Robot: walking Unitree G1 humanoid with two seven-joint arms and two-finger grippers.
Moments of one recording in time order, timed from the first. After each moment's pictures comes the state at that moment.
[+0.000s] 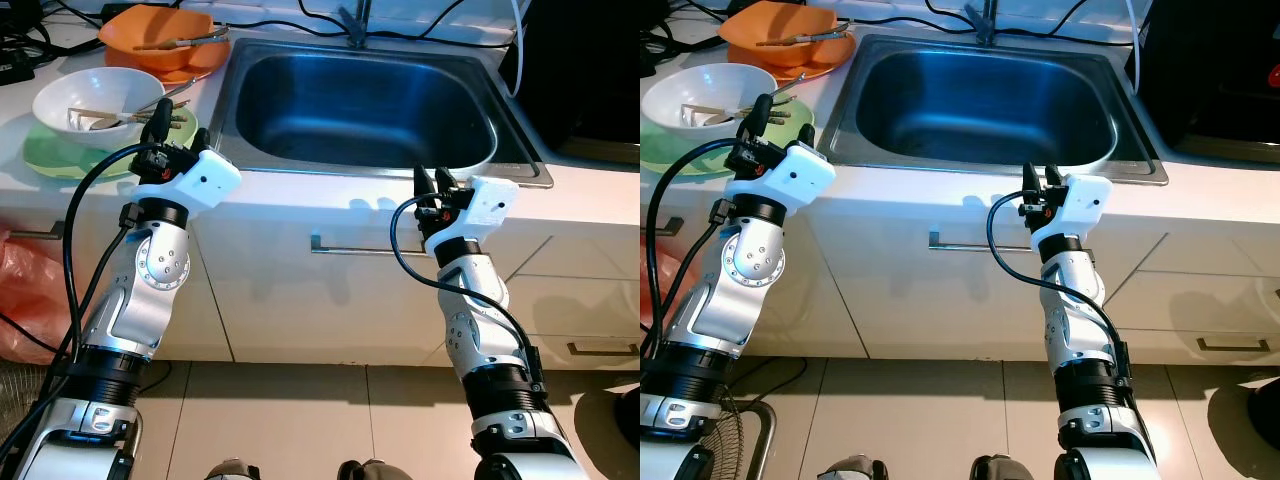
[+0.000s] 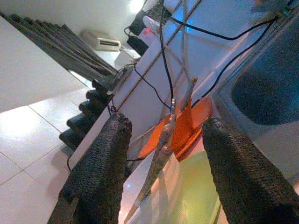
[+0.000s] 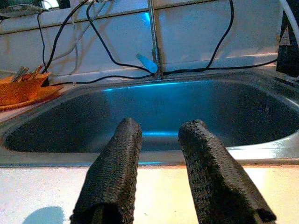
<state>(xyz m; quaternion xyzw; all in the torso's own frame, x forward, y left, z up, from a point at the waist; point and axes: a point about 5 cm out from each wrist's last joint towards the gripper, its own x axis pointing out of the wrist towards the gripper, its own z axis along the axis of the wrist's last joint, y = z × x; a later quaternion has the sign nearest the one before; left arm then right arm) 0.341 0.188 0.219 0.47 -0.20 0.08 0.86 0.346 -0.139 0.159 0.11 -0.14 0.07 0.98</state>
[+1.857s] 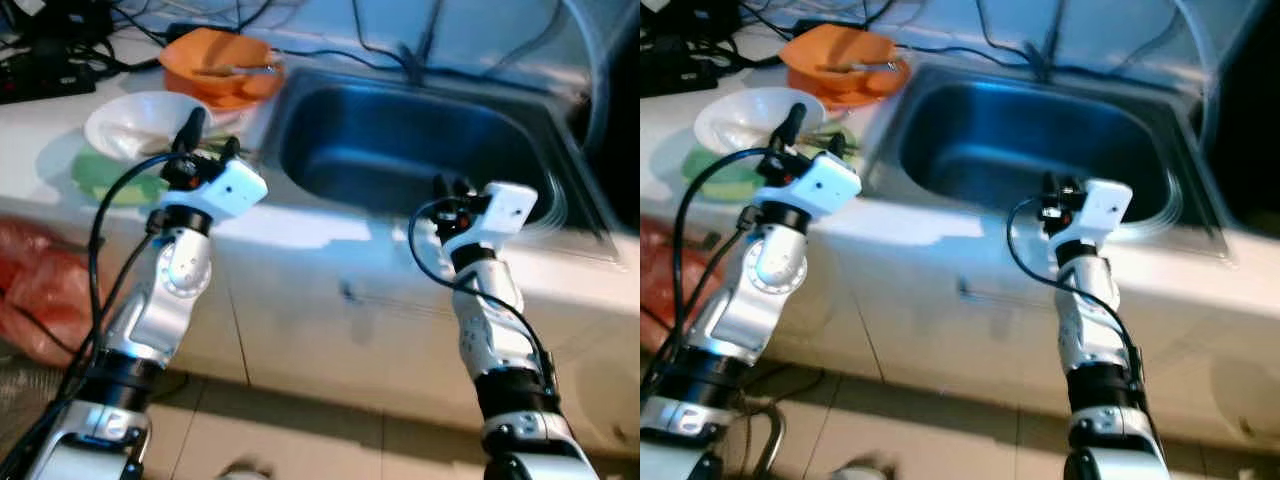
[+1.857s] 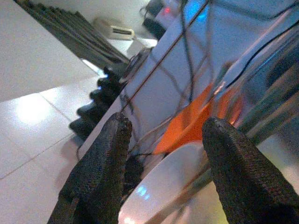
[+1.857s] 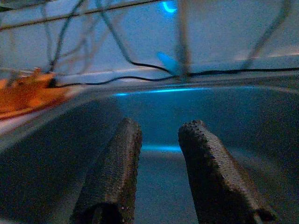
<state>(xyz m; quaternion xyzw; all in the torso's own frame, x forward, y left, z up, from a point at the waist) 0.338 0.174 0.214 0.46 -0.22 0.05 0.86 0.348 -0.143 0.153 0.12 -0.12 0.05 0.98</state>
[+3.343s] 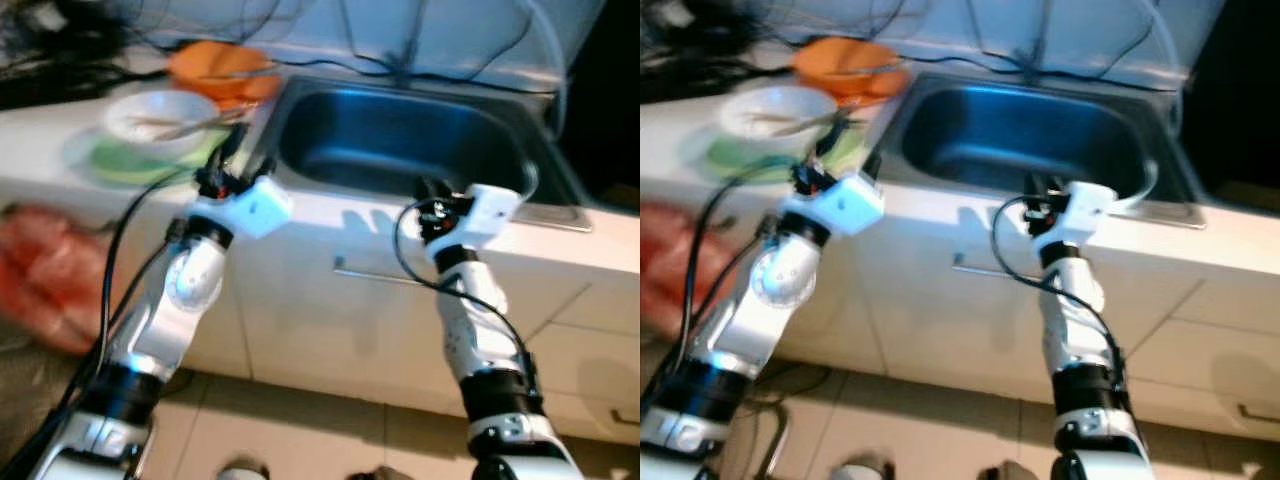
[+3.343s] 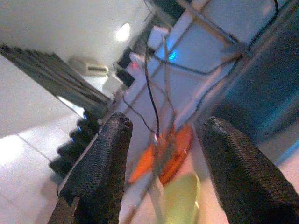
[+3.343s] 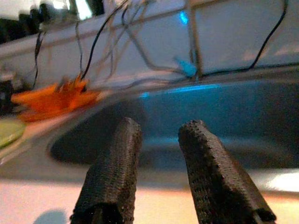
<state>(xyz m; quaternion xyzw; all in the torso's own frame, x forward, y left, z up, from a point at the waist) 0.326 0.140 0.204 0.45 -0.24 -0.07 0.86 0.345 -0.138 0.146 0.13 -0.11 0.06 0.98</state>
